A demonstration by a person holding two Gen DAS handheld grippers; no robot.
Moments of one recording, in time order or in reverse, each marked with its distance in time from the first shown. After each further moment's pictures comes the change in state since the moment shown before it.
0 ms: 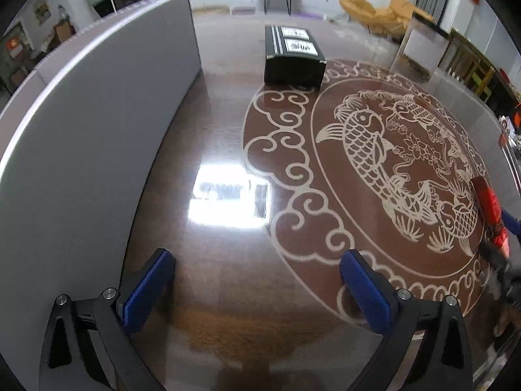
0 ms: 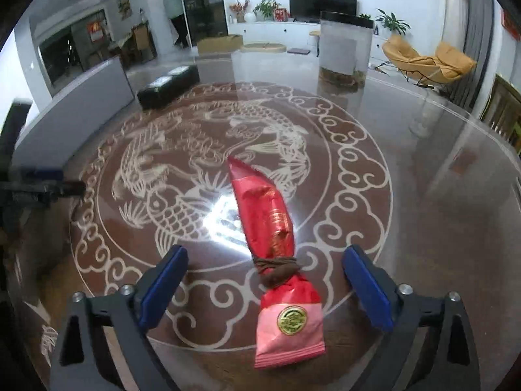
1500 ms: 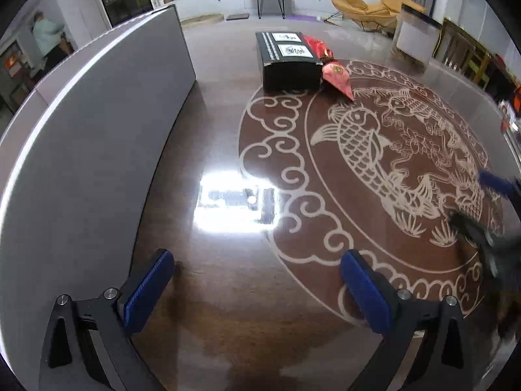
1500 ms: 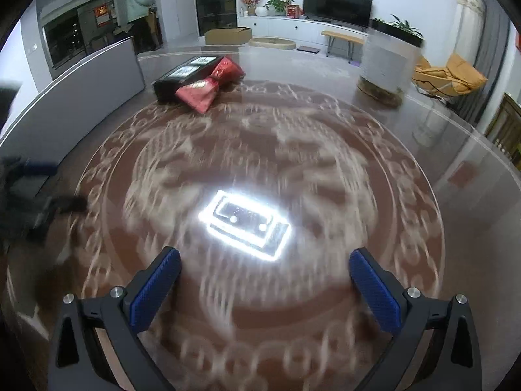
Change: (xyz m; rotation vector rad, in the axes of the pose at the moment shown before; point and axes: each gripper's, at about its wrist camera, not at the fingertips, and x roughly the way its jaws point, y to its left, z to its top) left arm -0.011 -0.008 -0.020 0.053 -0.048 0.033; right arm 0.041 0.038 0.047 -0.059 0.018 -0.006
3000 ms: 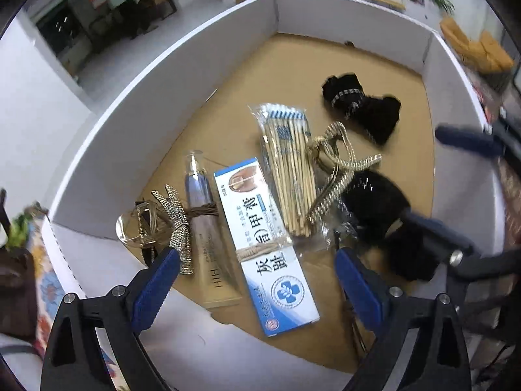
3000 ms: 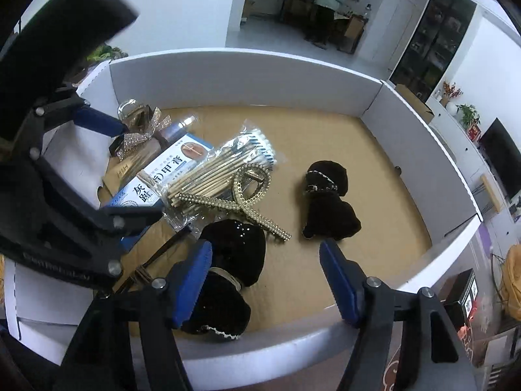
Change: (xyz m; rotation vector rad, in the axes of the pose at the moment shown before) left arm -0.094 0.229 -0.130 -0.286 0.096 0.273; right arm -0.043 0.394 0.038 -0.794 -0.067 0.319
